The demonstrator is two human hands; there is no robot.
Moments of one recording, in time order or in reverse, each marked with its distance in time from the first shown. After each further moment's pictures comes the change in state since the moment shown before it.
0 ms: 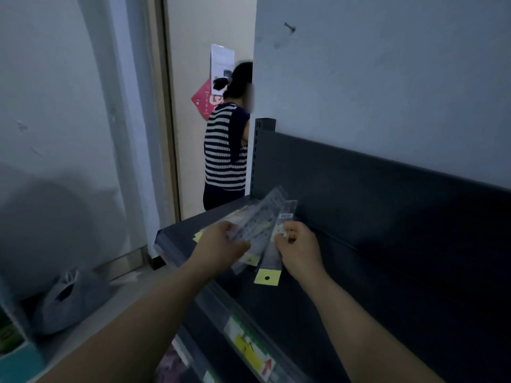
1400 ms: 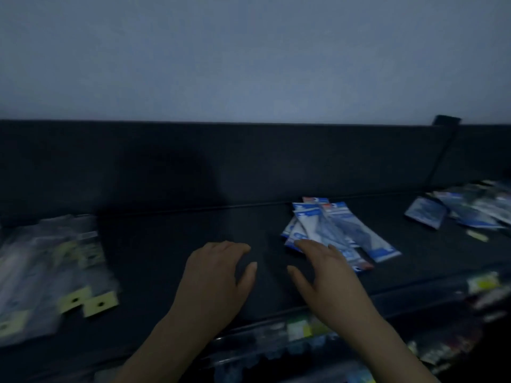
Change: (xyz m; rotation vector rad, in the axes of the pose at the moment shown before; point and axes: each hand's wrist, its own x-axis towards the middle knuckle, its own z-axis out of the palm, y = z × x) left_hand -0.105 0.071 0.091 0.227 -0.553 1.117; right_hand -0.251 -0.014 -0.126 -0.963 0.548 0.413
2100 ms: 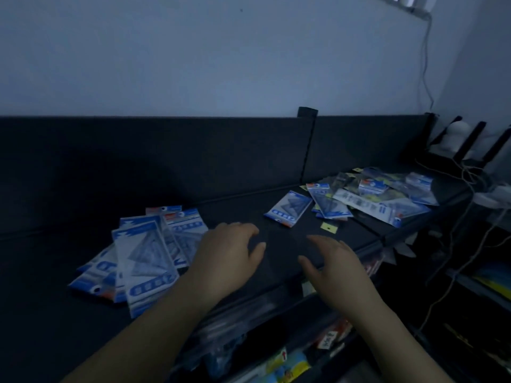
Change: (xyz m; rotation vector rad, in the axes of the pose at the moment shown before) left_hand 0.151 0.270 0.163 -0.154 -0.097 0.268; right_hand -0.025 0.302 -0.127 -0.101 0.035 0.331
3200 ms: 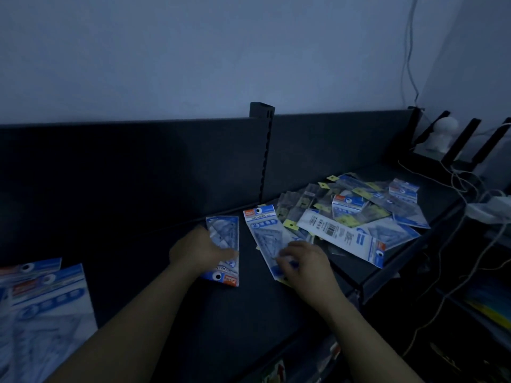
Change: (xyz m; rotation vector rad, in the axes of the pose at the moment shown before) left_hand 0.211 -0.018 0.141 -0.195 -0.273 -0.549; right_hand 0.176 0.162 0.055 0.102 0.107 -0.023
